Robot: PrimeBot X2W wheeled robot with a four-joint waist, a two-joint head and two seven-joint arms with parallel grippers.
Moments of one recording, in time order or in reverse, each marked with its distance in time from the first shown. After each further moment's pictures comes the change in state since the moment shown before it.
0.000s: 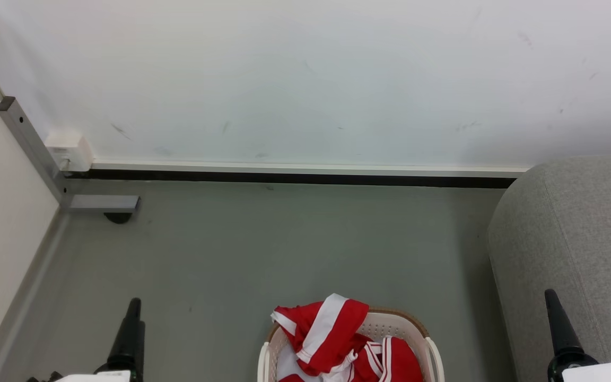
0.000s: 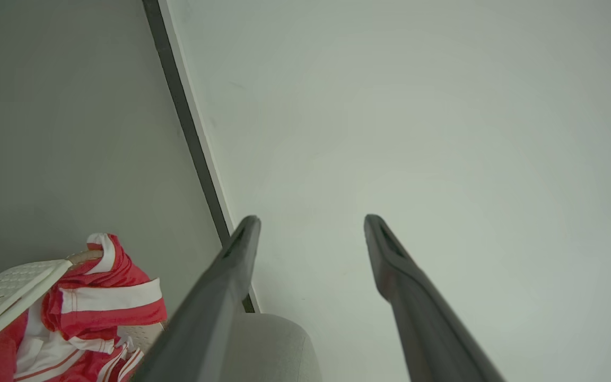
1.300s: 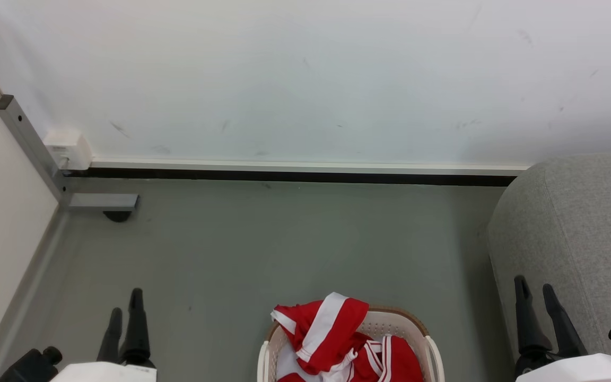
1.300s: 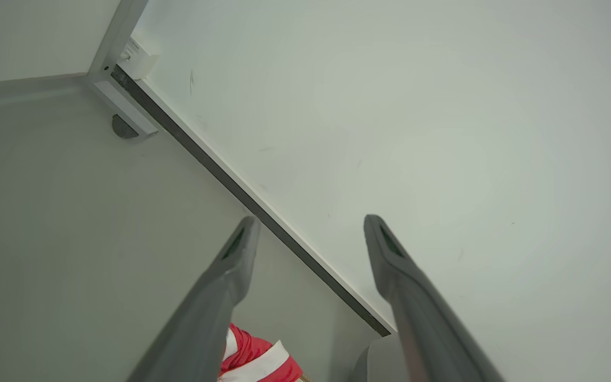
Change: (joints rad) left arm 0.008 0.002 -0.012 -0.075 0.604 0.070 -0.139; right arm -0.003 -0.013 0.083 -0.066 -0.630 0.000 -0.138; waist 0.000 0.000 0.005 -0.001
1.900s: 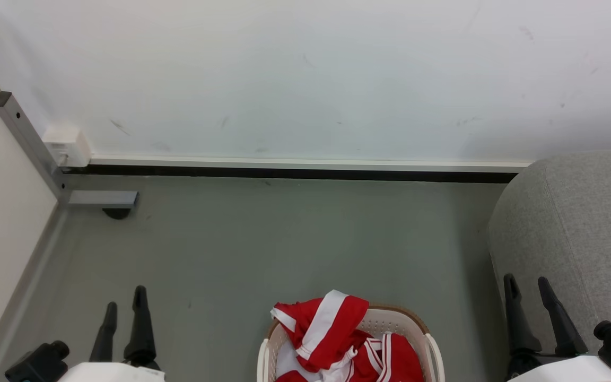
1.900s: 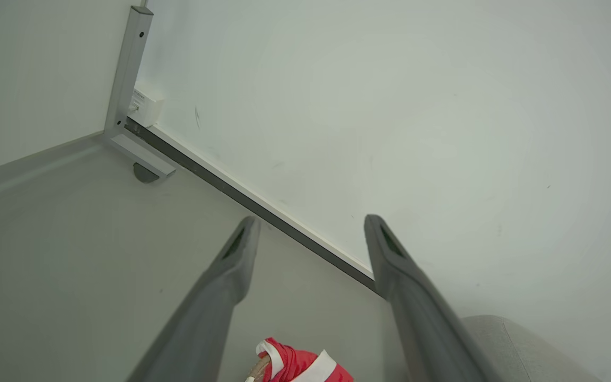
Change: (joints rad) left arm 0.004 0.002 -0.009 -0.012 0.215 0.009 -0.050; right arm -0.001 -0.004 0.024 -0.011 -0.189 0.000 -0.050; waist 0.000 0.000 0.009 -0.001
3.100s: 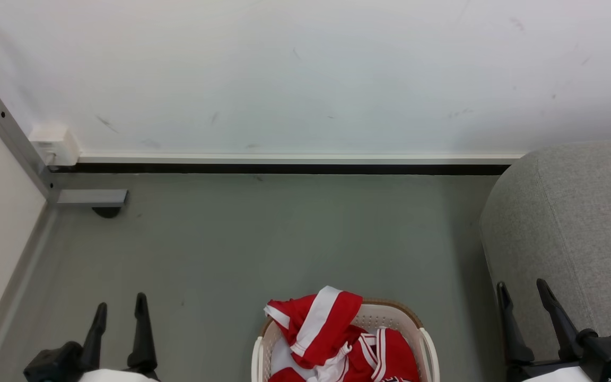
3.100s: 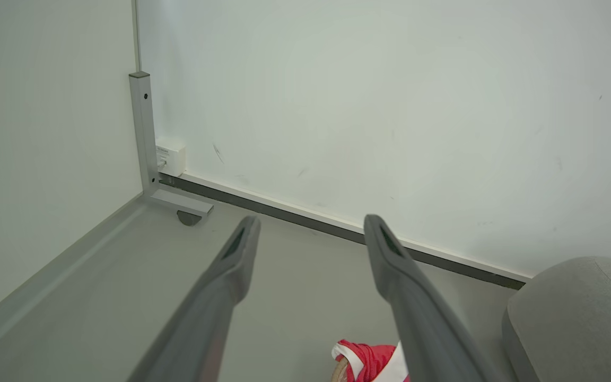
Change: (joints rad) left arm 0.003 0.002 0.024 0.042 0.331 0.002 -0.073; right arm 0.006 0.002 -0.012 0.029 -0.262 0.000 -0.074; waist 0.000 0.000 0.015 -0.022
